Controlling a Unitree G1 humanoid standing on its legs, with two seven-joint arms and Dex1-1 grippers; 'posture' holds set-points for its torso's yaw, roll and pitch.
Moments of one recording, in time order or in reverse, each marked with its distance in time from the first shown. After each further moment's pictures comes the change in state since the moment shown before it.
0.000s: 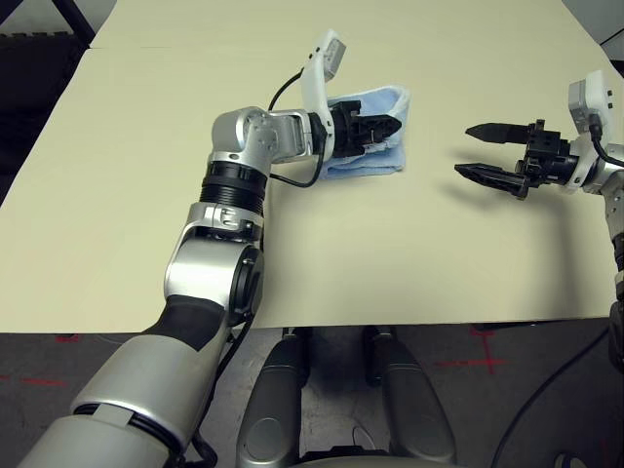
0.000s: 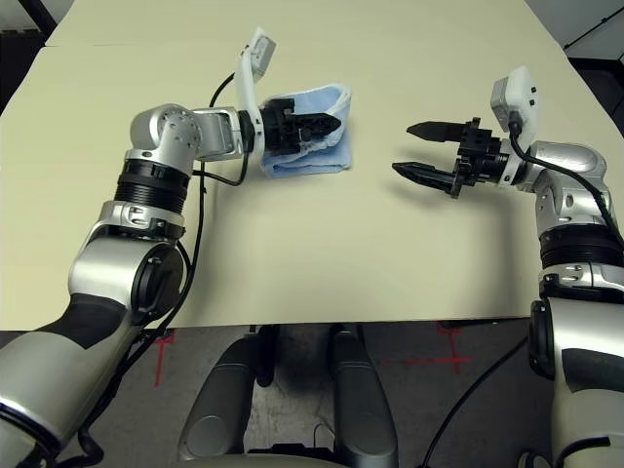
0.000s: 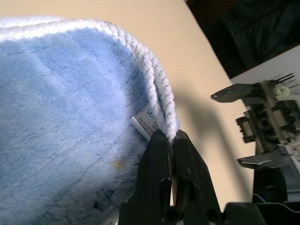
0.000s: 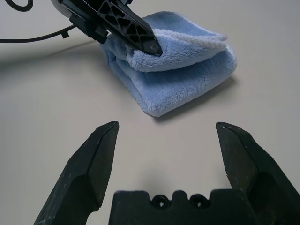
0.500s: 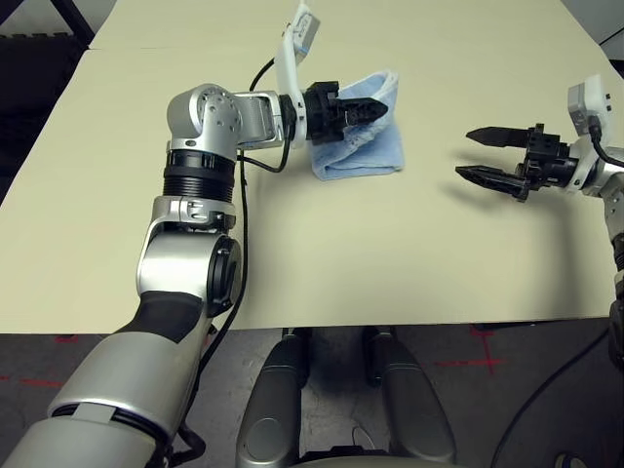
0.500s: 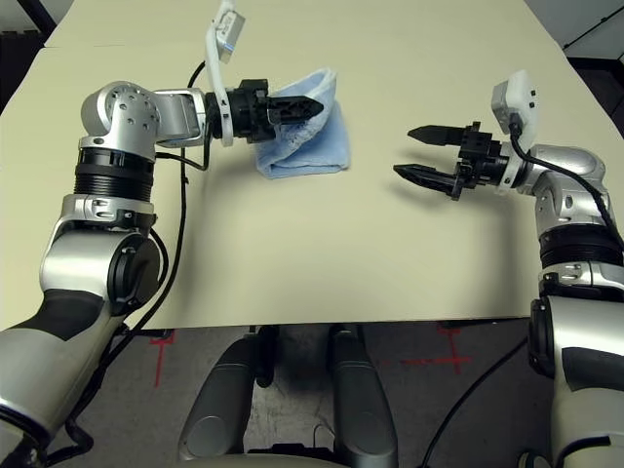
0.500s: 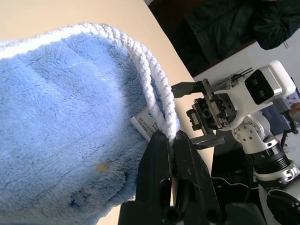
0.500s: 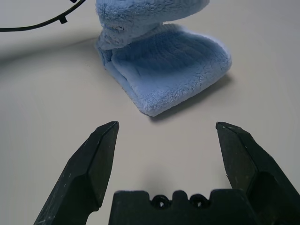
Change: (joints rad) left arm -0.010 0.108 0.015 -0.162 -0.146 0.227 -0.081; right arm -0.022 0.000 0.000 0.043 0.000 -0.010 0.006
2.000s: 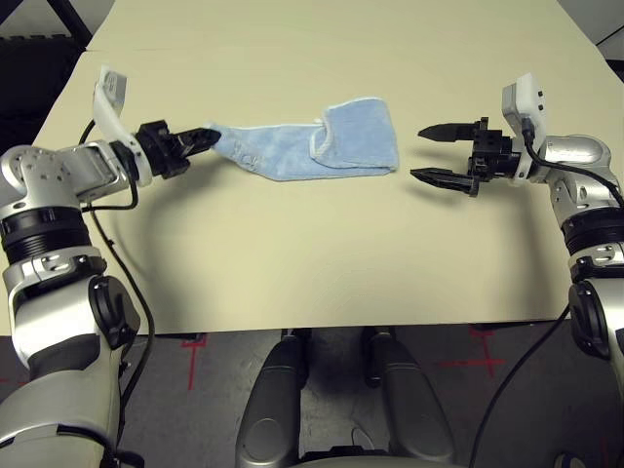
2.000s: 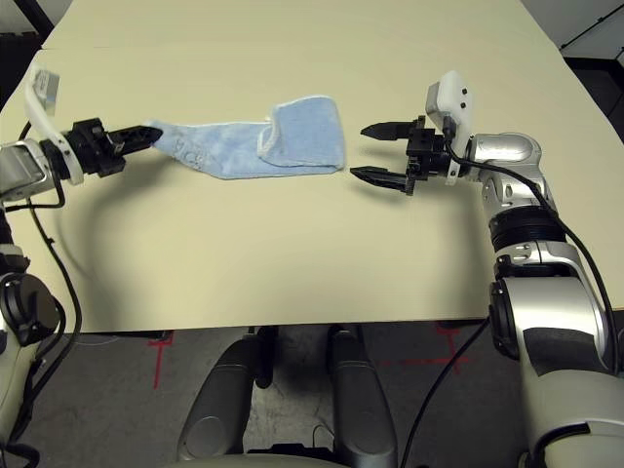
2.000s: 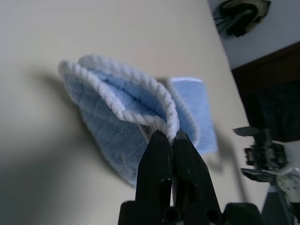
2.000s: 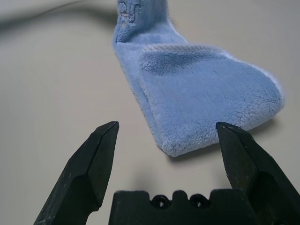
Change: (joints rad) left arm 0.163 0.393 0.265 -0.048 -0.061 0.138 0.055; right arm -0.111 0.136 0.105 0.089 -0.074 -0.136 -0.020
